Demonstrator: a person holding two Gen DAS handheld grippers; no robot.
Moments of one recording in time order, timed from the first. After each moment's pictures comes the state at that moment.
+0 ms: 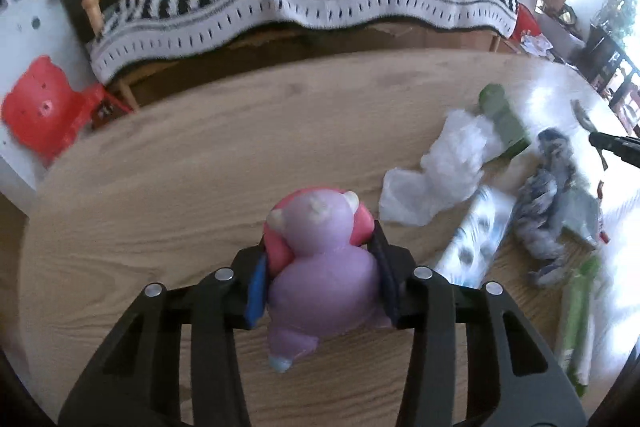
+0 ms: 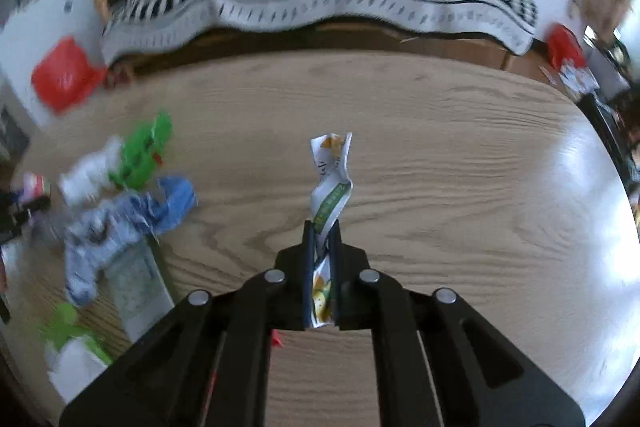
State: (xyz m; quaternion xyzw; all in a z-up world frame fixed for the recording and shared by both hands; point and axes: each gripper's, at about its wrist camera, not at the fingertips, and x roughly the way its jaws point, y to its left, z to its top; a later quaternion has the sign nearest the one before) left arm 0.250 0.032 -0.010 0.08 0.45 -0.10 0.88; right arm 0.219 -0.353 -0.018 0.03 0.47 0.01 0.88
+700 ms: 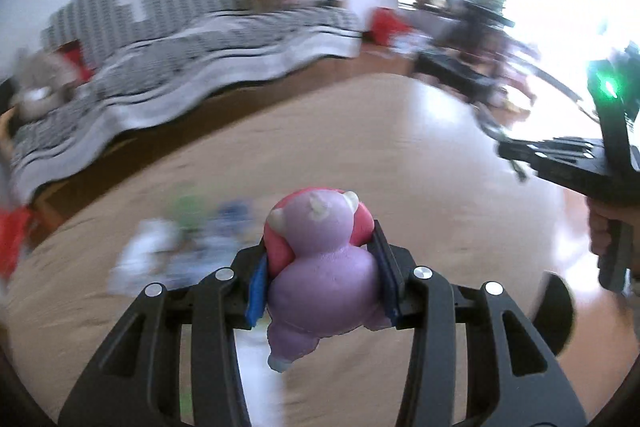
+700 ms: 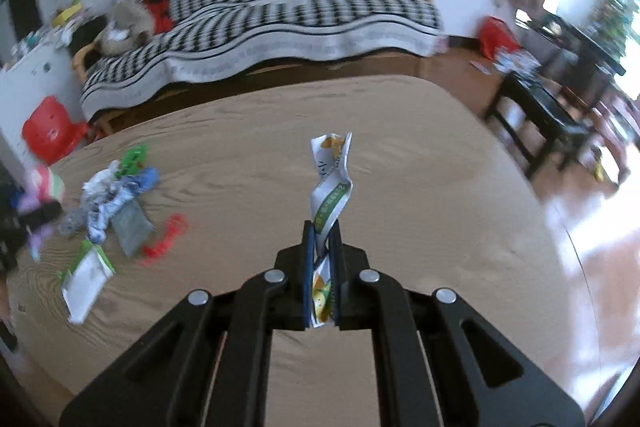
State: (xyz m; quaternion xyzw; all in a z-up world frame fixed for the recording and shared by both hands) left arm 0.107 -0.239 0.079 0.14 0.37 -0.32 0.86; right arm 0.026 -0.496 0.057 0.08 0.42 -0.09 0.90
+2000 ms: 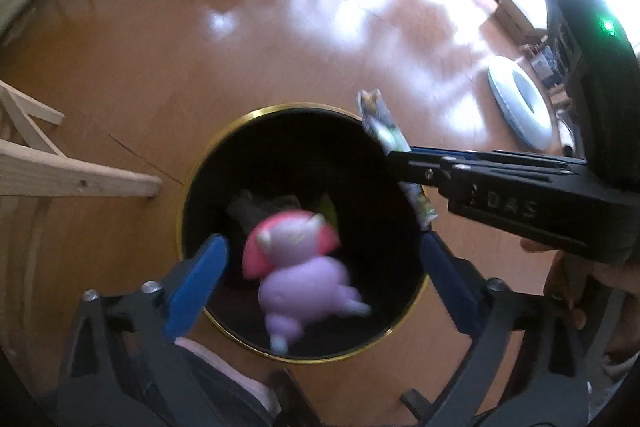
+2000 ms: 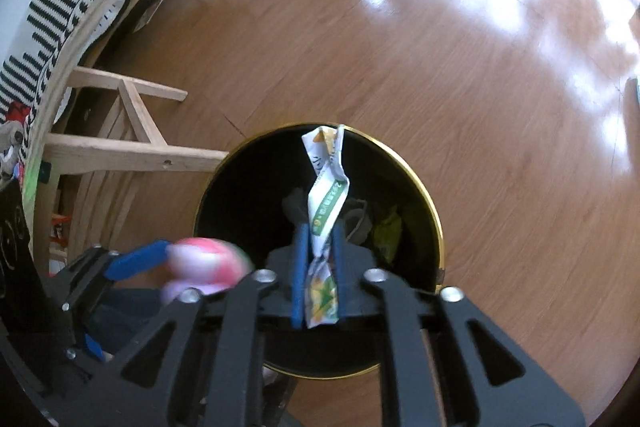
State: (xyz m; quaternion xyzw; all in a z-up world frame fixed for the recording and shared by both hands) left arm -0.180 -0.547 -0.165 0.23 0.53 -0.53 0.62; right arm -0.318 -0.669 -0.150 0.36 0.50 -0.25 0.75
